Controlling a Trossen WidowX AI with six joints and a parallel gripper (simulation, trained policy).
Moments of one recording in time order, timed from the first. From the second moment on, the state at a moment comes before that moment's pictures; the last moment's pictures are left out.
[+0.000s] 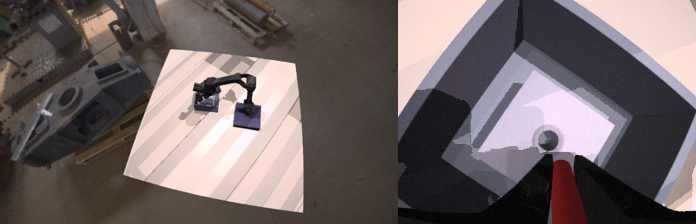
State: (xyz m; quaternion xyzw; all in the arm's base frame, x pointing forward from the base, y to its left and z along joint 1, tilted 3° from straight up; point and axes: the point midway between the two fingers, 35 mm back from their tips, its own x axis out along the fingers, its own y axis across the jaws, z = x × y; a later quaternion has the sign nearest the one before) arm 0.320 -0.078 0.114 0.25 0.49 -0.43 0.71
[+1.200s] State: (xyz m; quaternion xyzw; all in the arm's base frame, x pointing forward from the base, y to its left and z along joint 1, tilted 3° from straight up) arm 0.370 -0.104 0.086 0.24 0.59 -0.30 0.72
